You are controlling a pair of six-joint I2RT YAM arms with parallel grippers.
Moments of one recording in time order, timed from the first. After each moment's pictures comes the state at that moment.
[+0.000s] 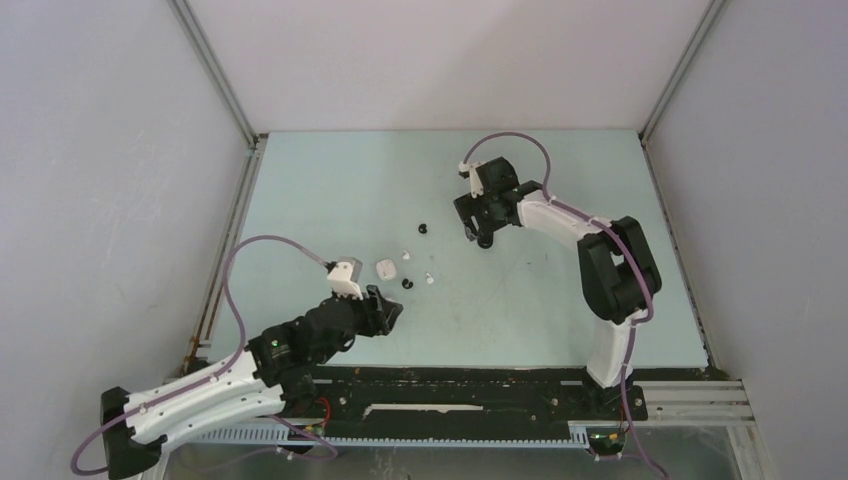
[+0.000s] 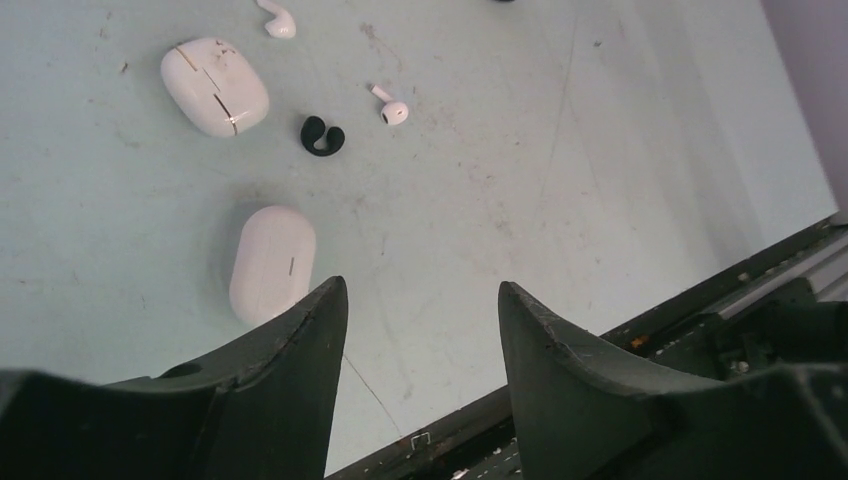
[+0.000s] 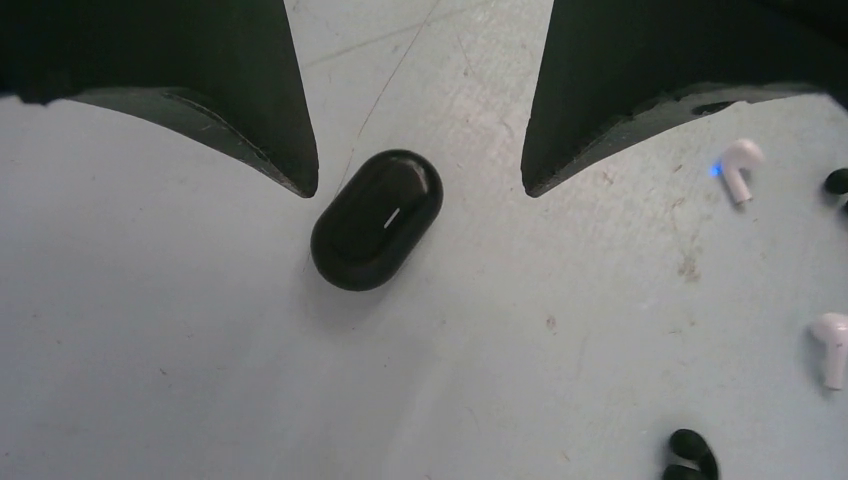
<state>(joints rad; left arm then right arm) -1.04 0.50 0.39 -0.35 -0.43 -0.73 0.49 1.89 1.36 -0.43 -0.05 0.01</state>
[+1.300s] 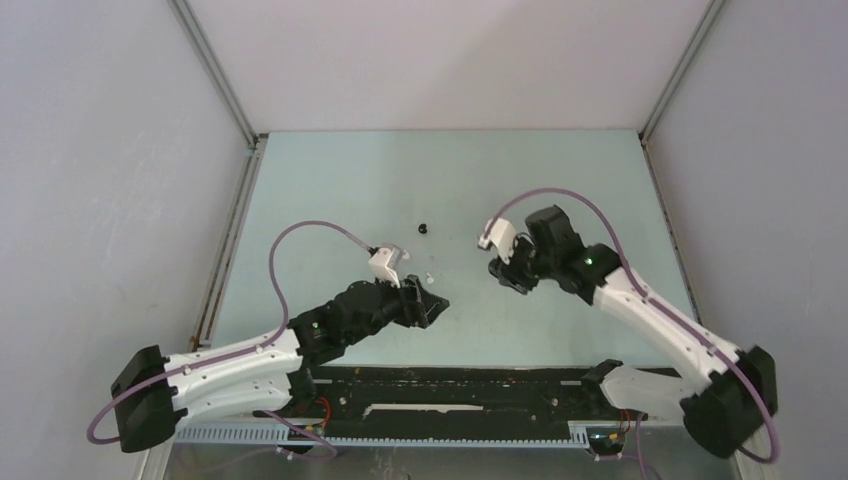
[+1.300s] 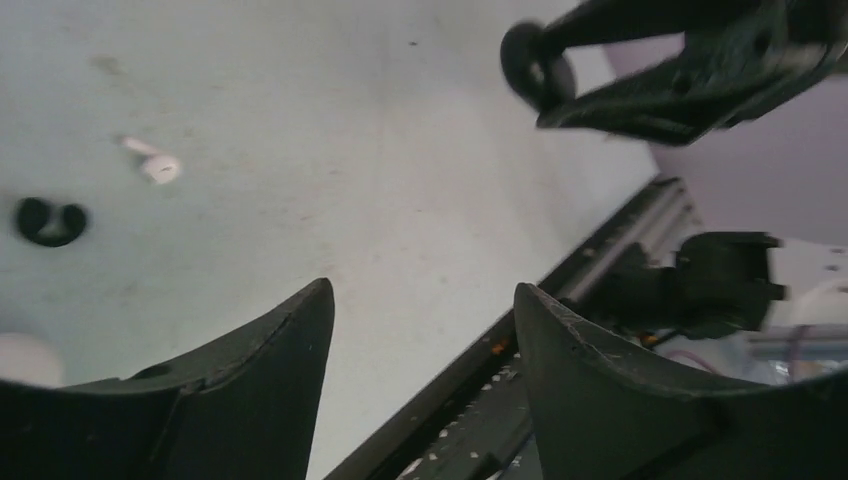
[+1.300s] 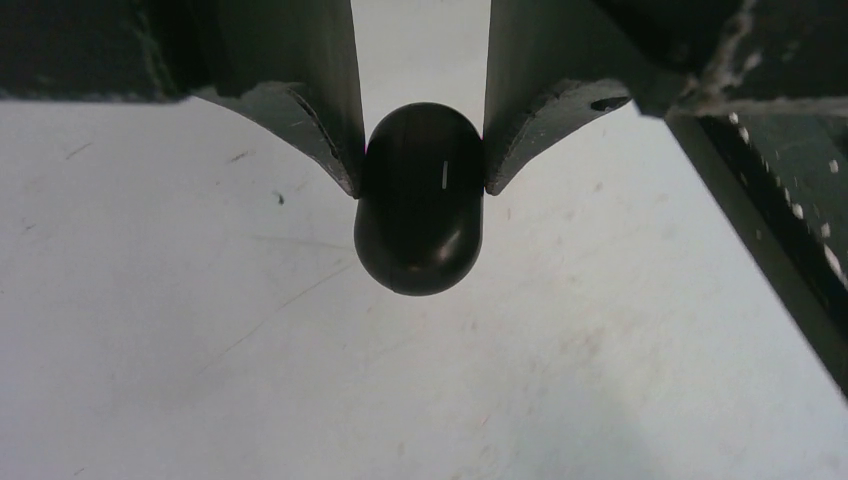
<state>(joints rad) -1.06 0.89 0.47 0.04 -0.26 -0.73 0.58 1.19 0.95 -0.60 -0.24 -0.45</state>
